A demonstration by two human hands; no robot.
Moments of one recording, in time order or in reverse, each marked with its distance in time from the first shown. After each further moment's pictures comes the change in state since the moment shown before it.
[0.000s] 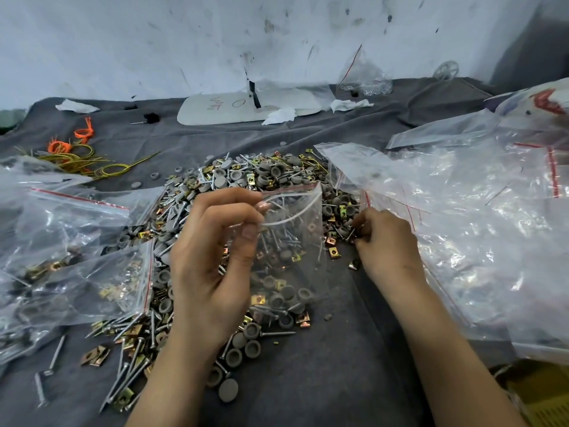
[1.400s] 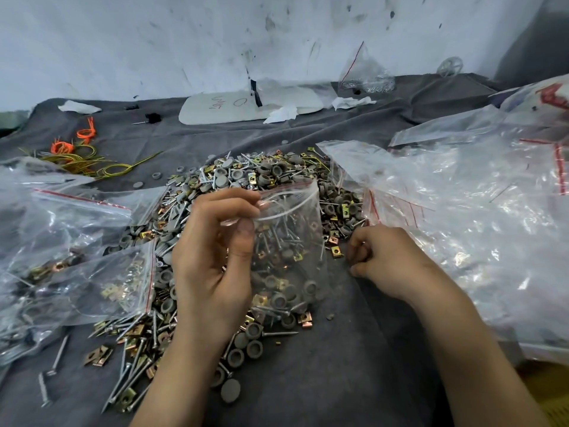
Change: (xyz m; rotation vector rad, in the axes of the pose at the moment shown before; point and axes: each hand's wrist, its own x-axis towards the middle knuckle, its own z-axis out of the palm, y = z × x) left_hand 0.000 0.003 0.003 0.055 0.044 -0.061; right_hand -0.011 -0.005 -0.024 0.037 -0.402 -0.084
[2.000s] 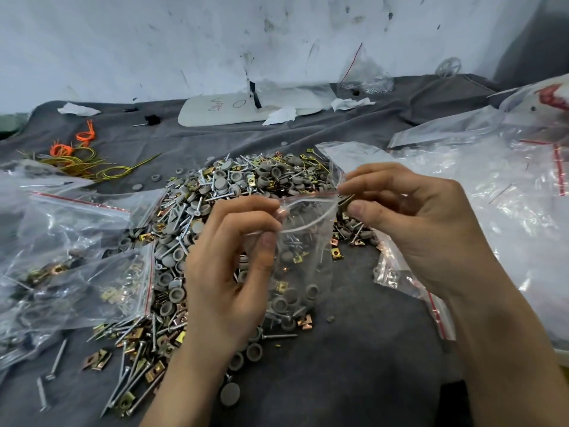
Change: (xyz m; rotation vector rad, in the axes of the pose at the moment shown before) left_hand -0.002 0.001 0.006 -0.002 -0.070 0.085; right_hand -0.025 -0.023 -0.030 0.903 0.252 -0.569
